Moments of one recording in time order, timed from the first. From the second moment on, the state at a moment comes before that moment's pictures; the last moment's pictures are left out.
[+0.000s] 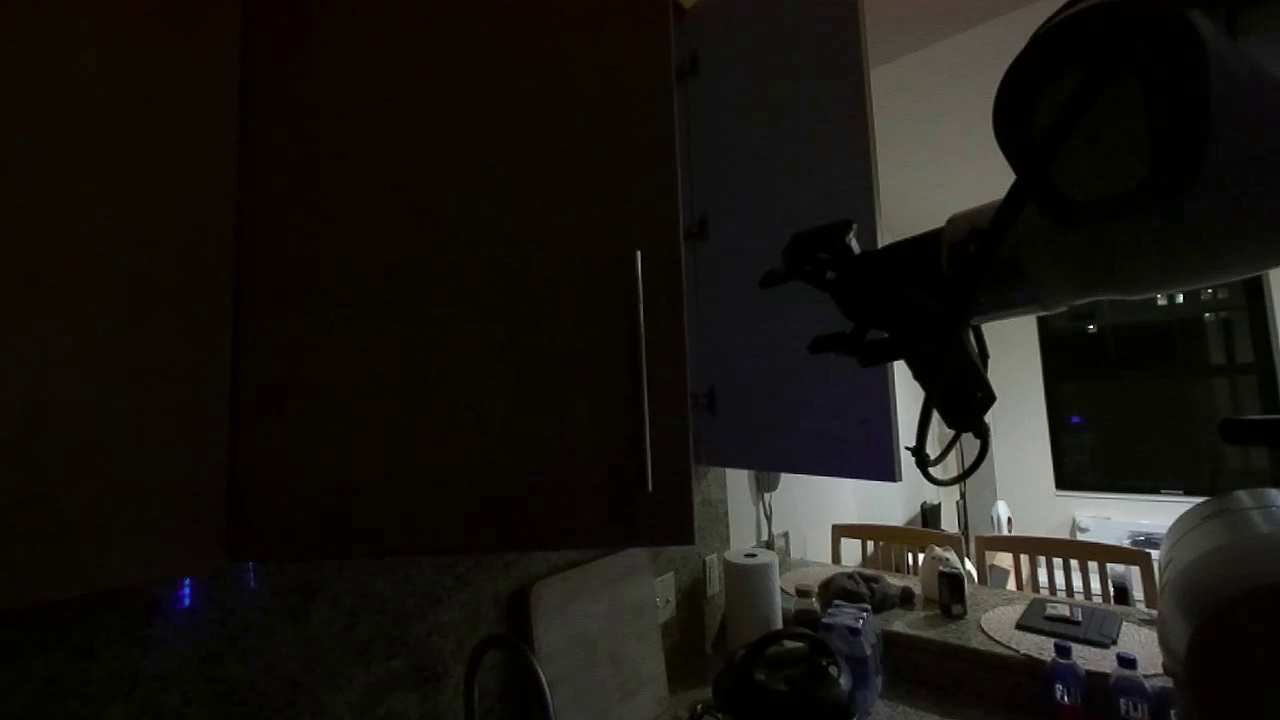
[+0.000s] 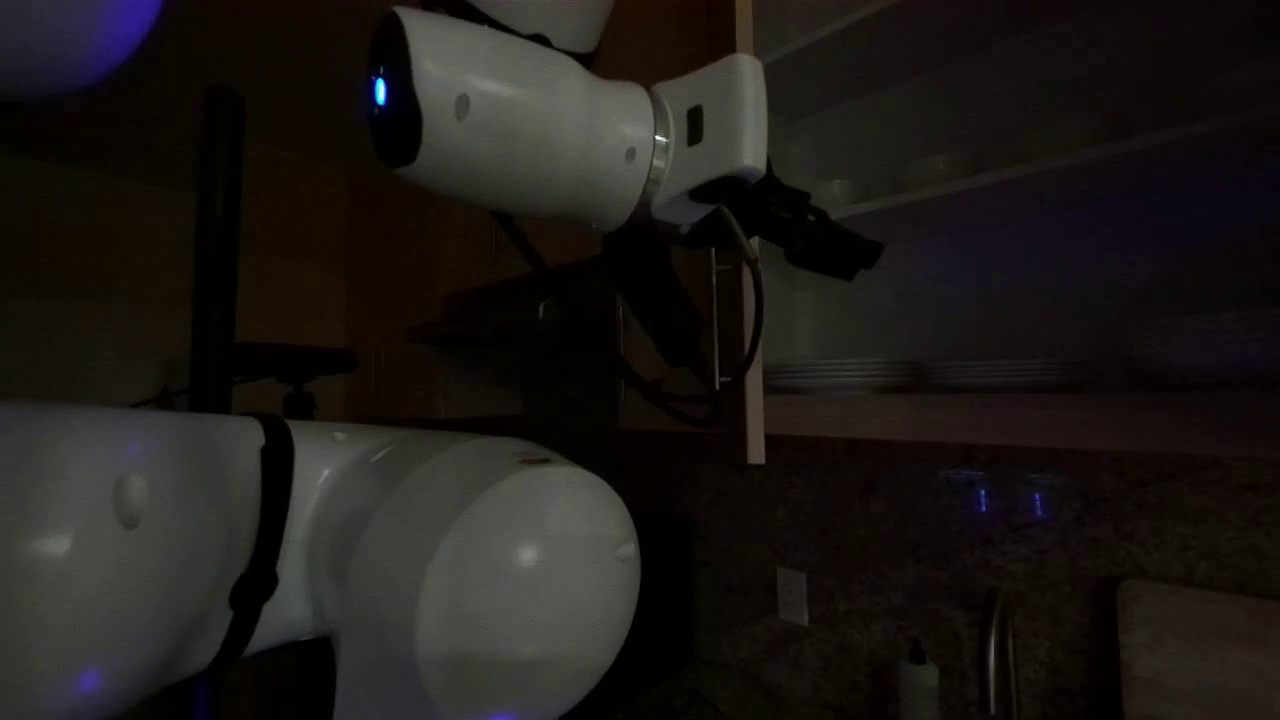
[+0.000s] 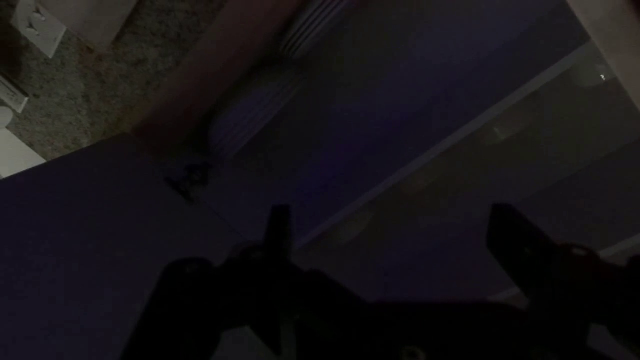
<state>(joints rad) 0.07 -1.44 0.07 -2.78 2.60 3.45 -1.79</state>
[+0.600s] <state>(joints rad) -0.01 -1.28 0.16 -2.75 2.60 3.45 -1.83</state>
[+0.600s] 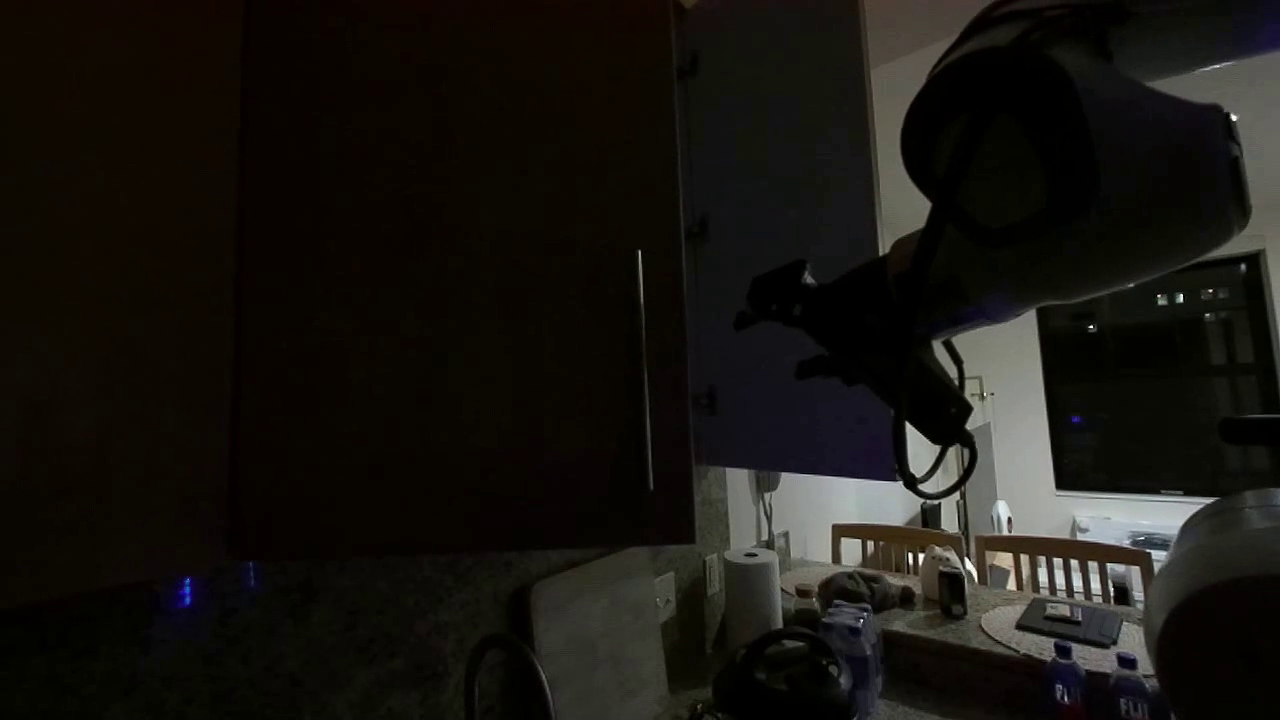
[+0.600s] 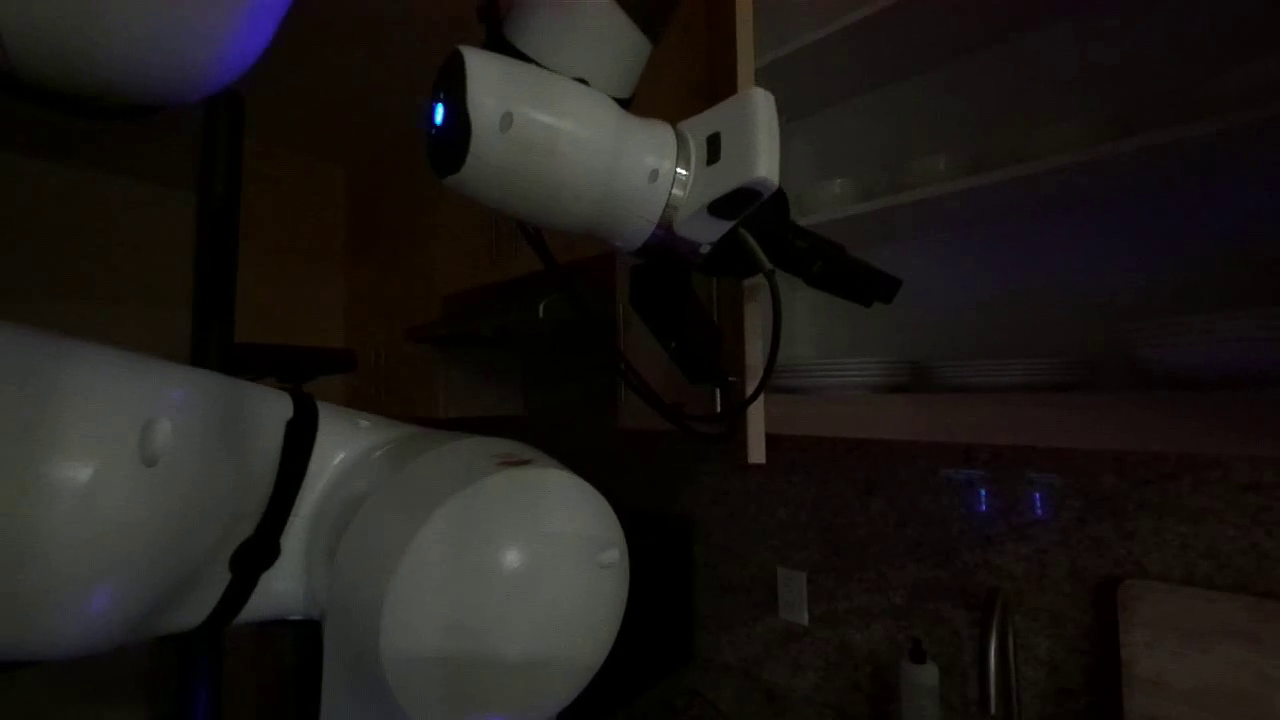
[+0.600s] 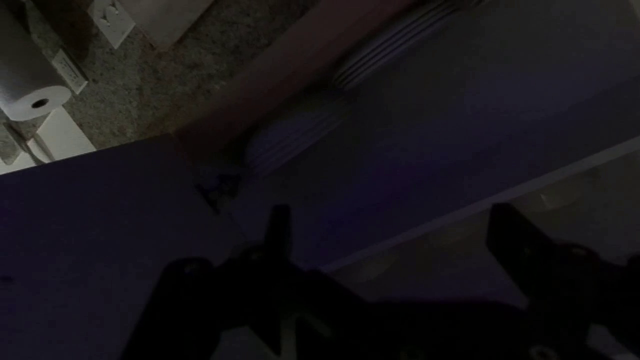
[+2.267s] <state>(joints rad) 0.13 -1.10 0.12 -2.66 2.46 3.45 -1.94</state>
